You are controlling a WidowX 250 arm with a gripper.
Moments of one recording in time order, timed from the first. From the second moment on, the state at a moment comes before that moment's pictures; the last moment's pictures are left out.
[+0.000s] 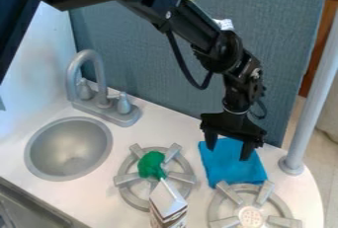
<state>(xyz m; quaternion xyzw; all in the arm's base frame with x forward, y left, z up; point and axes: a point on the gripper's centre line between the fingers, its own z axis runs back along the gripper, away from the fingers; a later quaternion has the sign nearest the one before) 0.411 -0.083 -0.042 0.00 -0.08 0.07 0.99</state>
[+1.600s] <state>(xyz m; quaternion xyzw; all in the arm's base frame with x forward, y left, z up) 0.450 -0.071 -0.103 -0.01 -0.05 0.10 0.99</state>
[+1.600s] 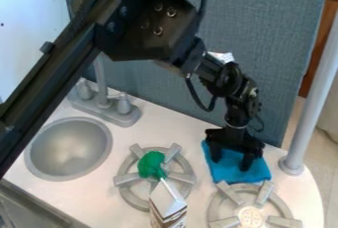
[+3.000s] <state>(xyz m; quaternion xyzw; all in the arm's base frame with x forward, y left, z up) 0.448 0.120 -0.104 0.00 -0.02 0.32 0.95</state>
